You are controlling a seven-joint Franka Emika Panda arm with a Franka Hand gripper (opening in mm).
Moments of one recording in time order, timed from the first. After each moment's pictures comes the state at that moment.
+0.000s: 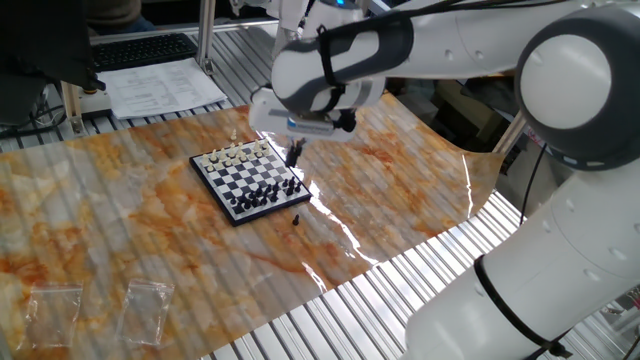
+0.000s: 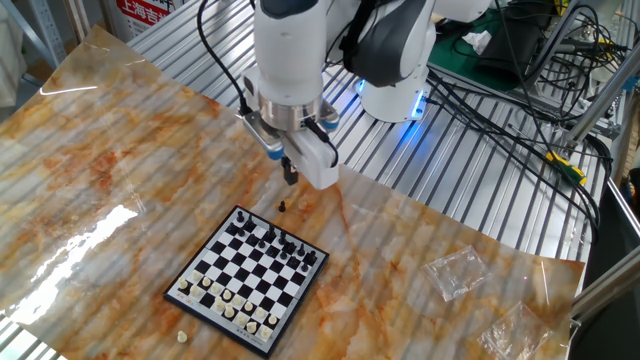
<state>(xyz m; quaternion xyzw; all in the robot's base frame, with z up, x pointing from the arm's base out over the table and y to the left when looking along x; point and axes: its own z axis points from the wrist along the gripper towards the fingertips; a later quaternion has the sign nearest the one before) 0.470 -0.018 0.214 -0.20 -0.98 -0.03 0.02</state>
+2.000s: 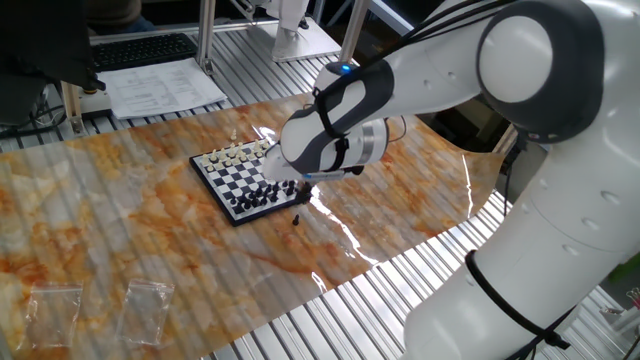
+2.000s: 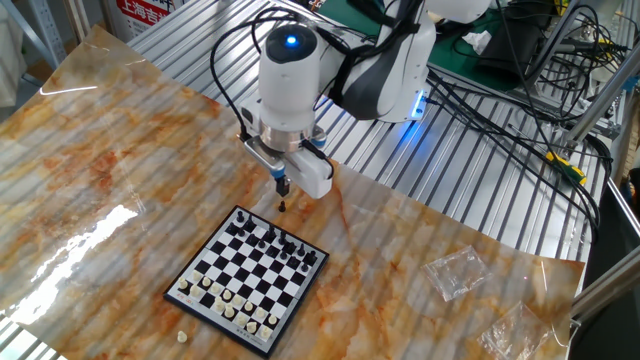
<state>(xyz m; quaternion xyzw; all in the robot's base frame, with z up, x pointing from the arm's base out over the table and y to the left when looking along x) 0.438 -0.046 0.120 -0.12 -0.99 -0.01 -0.01</state>
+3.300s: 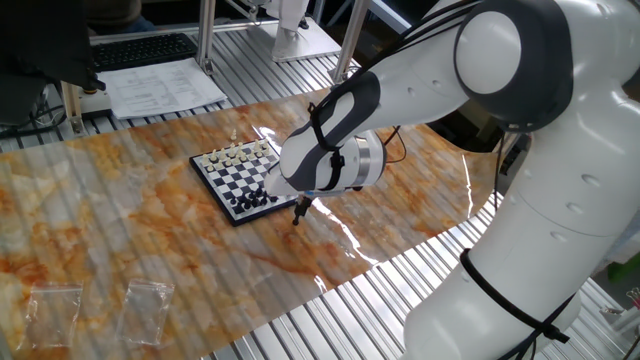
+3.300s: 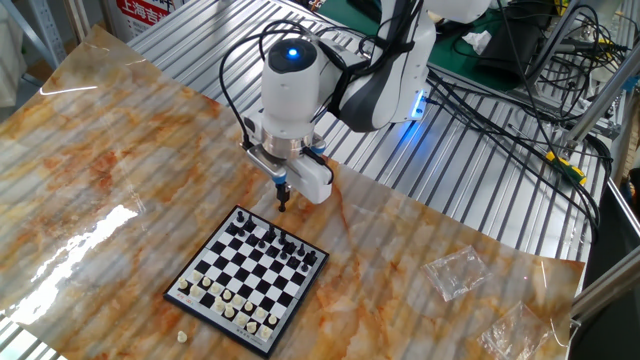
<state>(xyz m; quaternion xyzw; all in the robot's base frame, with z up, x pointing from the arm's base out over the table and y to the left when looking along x) 0.430 -0.047 0.088 -0.11 -0.99 -0.02 -0.02</state>
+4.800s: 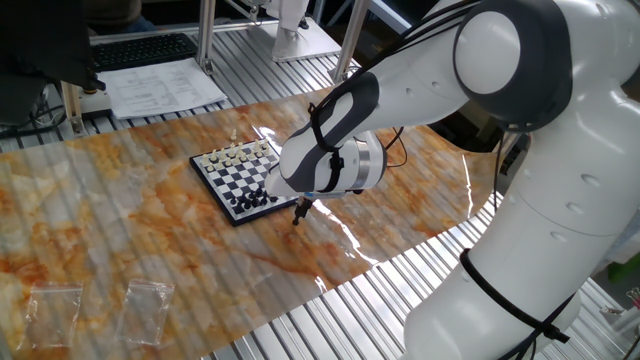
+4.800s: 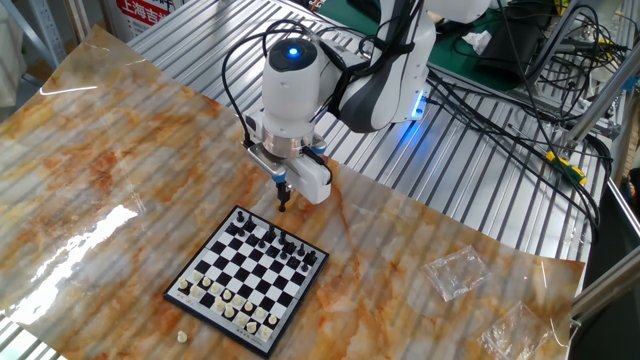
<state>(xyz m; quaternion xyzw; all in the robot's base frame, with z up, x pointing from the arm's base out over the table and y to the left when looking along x) 0.428 -0.047 0.086 -0.13 -0.99 -0.02 -0.02</state>
